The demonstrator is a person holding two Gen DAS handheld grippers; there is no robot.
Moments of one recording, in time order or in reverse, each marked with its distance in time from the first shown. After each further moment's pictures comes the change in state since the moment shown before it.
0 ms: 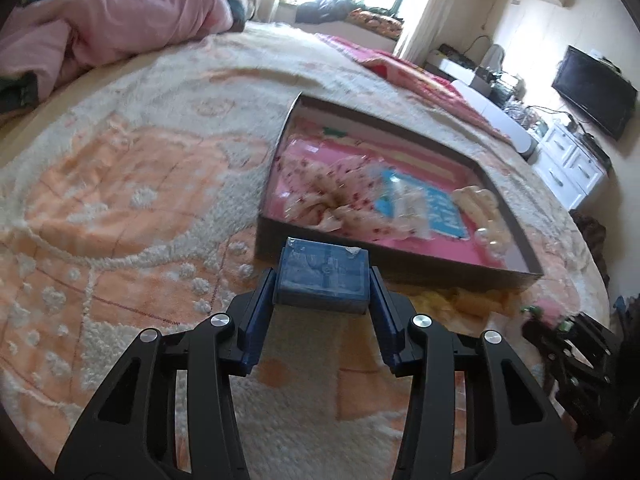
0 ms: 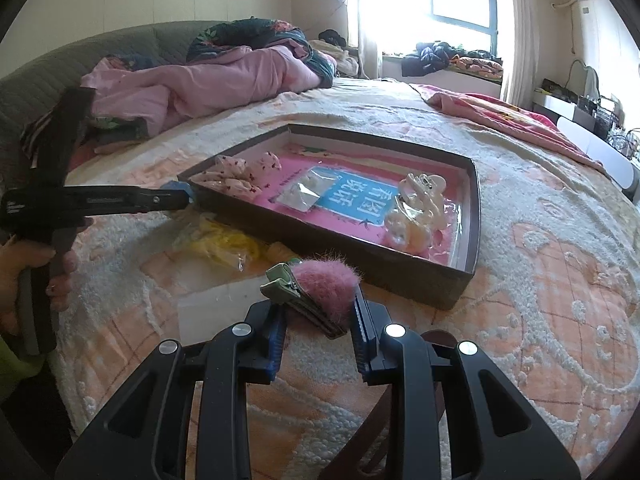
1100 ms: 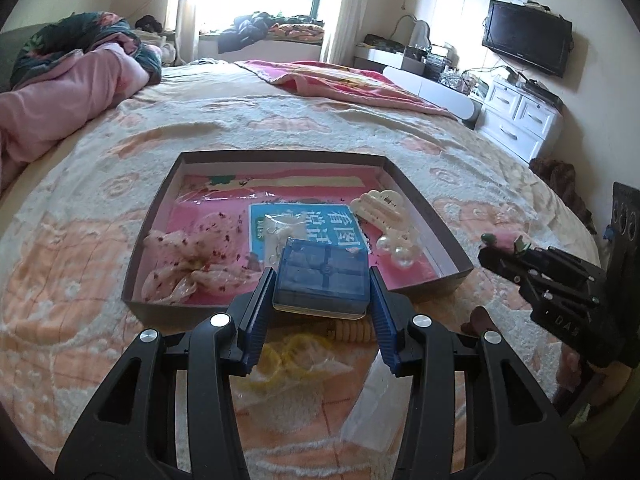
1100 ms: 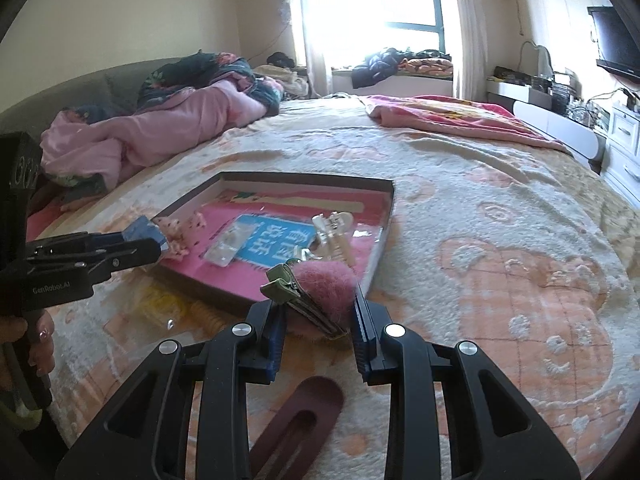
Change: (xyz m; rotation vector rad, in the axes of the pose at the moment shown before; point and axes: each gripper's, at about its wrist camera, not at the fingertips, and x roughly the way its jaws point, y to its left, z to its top) left arm 0.011 -0.097 0.018 0.259 -0.033 -0.095; right arm -0.022 -0.066 0.022 0.151 -0.079 -0.109
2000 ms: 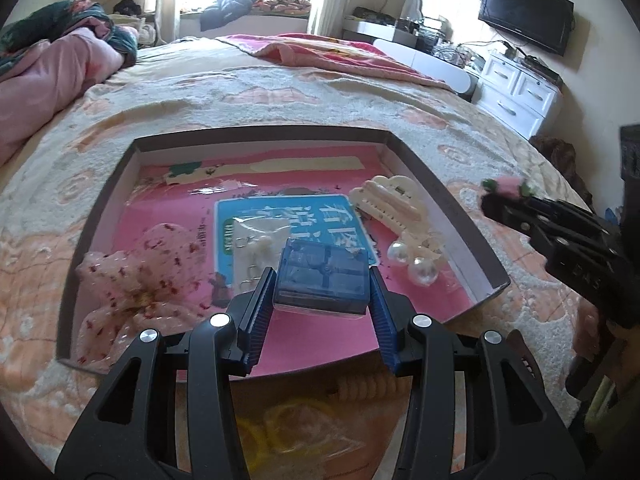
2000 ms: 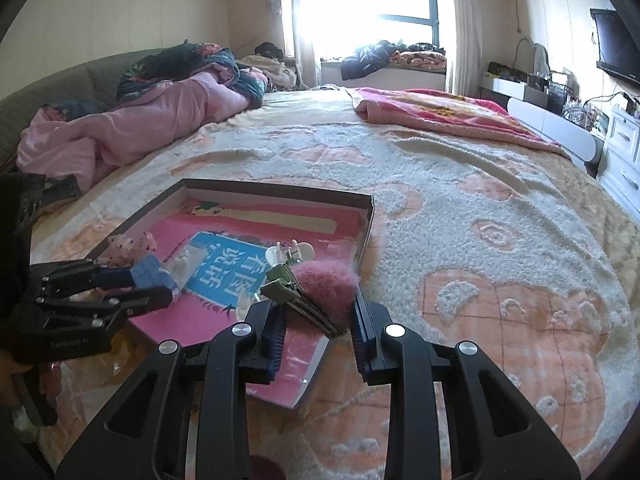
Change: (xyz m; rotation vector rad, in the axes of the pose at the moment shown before) left arm 0.069 -0.004 0.014 0.035 0.101 -0.042; right arm 0.051 -0.029 0.035 -0.010 0.044 -0.039
